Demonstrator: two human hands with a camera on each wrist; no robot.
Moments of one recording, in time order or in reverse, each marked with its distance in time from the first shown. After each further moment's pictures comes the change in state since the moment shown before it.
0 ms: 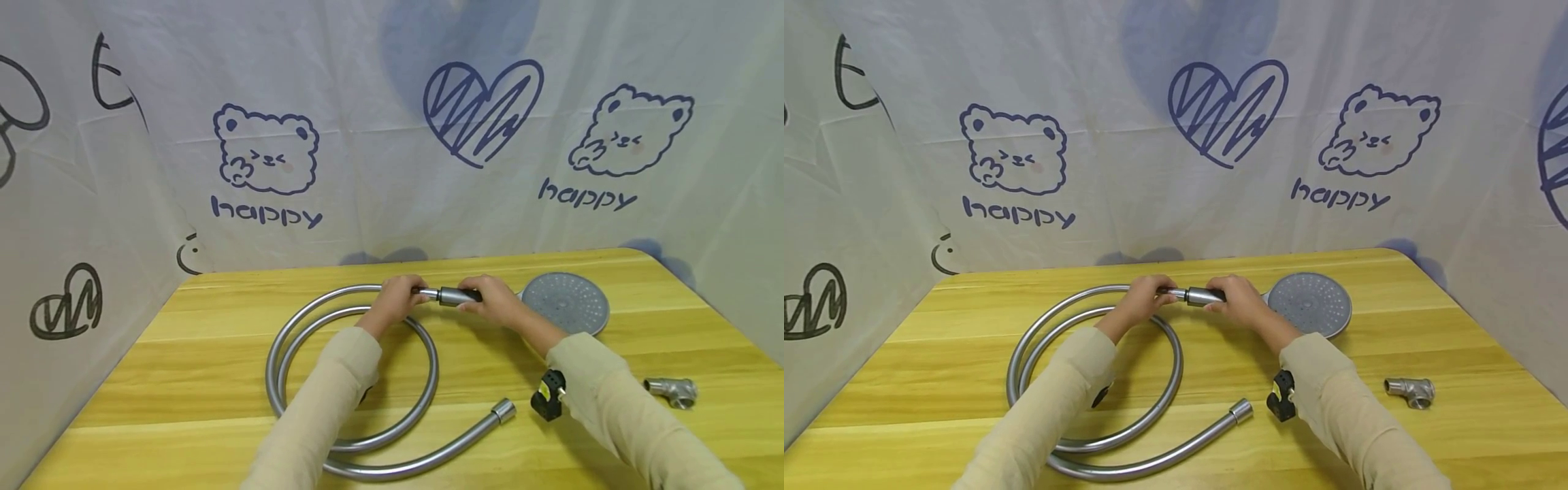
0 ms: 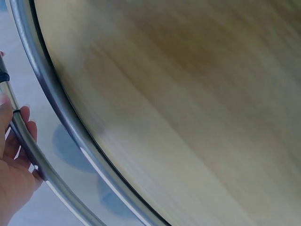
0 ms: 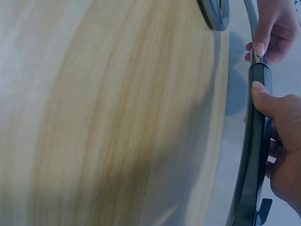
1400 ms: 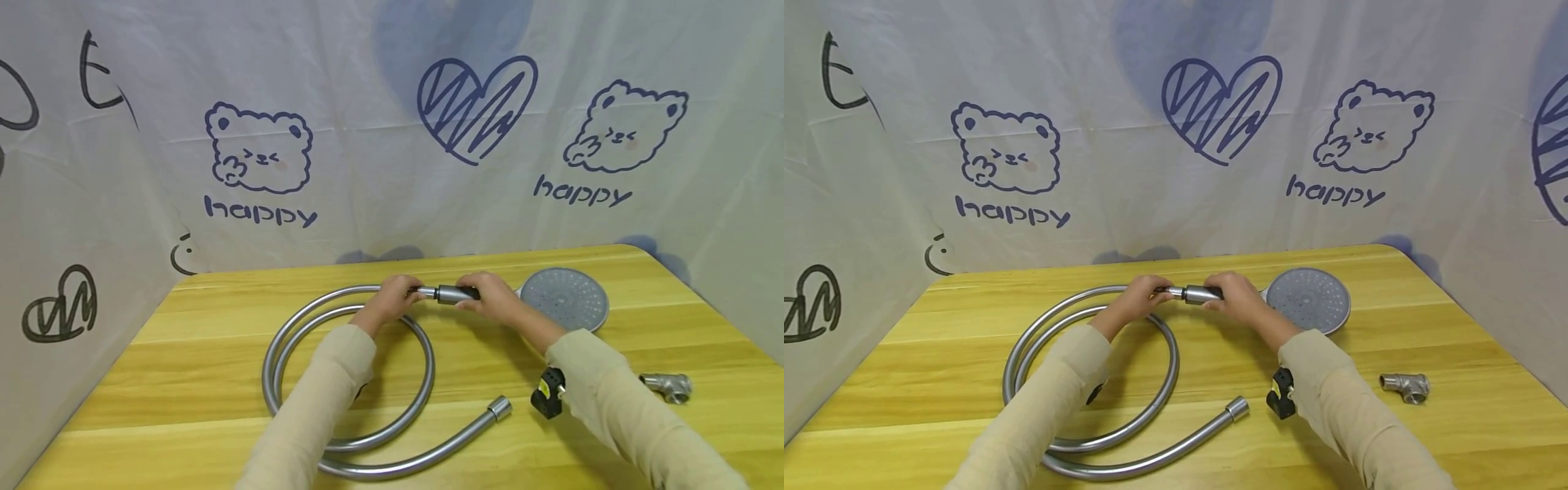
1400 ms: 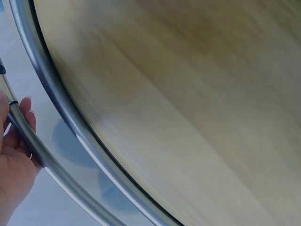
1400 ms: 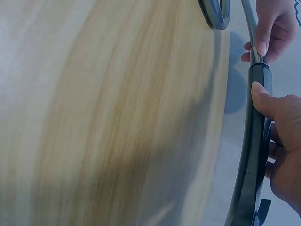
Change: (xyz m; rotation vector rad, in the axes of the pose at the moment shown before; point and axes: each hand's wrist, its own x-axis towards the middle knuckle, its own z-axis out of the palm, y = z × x) left_hand 0.005 -0.005 0.002 -0.002 -0.053 0.126; right_hand -0.002 0.003 -0.001 -0.044 0.022 -0.037
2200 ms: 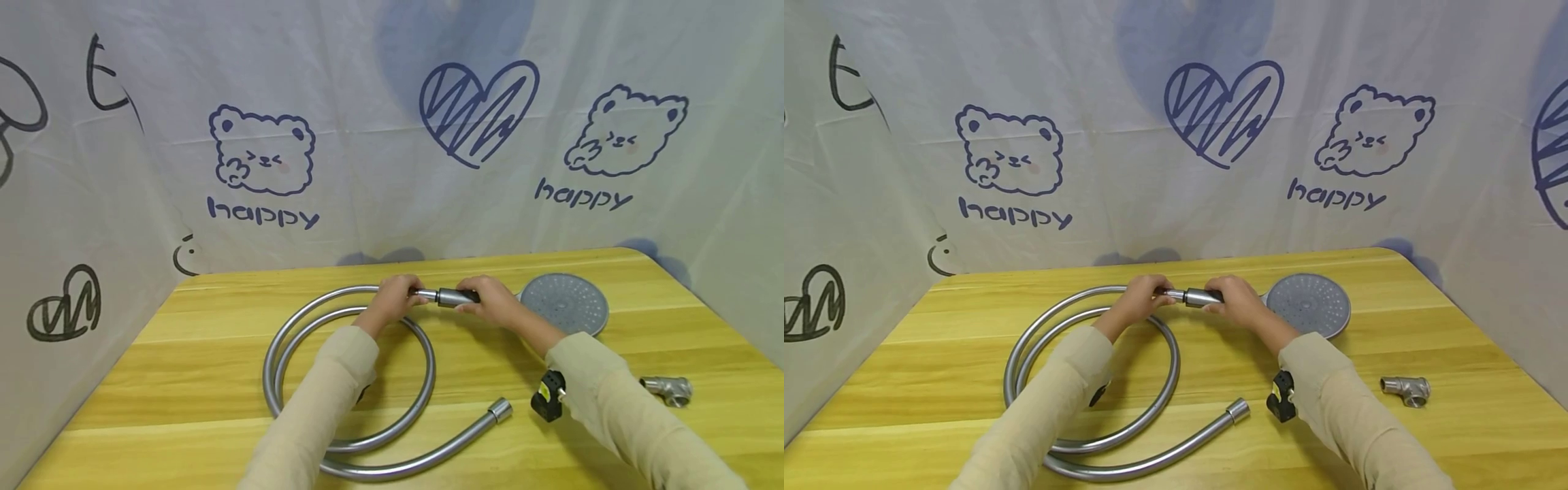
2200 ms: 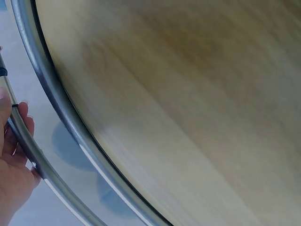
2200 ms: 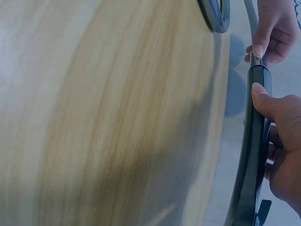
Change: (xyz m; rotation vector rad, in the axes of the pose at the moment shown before) left_hand -0.002 0.004 -0.002 0.001 0.053 -0.116; right_hand 0.001 -0.003 0.000 0.035 -0.021 0.018
